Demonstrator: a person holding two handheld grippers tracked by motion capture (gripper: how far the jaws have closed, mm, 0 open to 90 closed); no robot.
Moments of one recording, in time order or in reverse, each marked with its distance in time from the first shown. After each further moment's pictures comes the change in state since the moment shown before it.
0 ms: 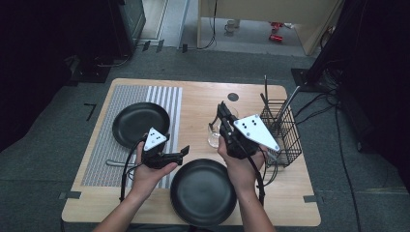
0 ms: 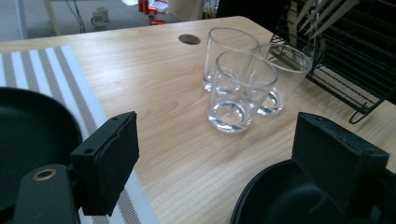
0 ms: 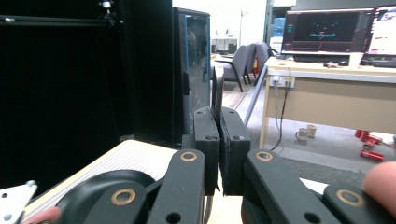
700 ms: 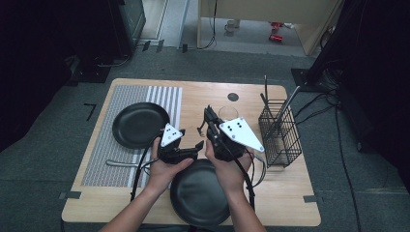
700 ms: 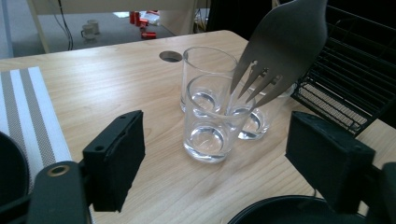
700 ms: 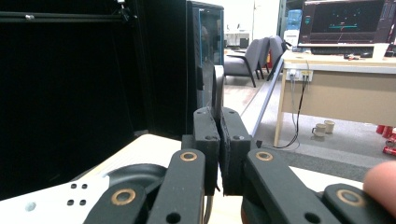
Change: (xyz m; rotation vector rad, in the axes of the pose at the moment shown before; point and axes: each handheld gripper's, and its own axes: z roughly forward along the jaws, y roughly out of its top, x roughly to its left) left arm -0.023 0.013 0.031 -0.038 -0.024 0.016; right arm 0.022 -0.011 0.009 0.019 0.045 0.024
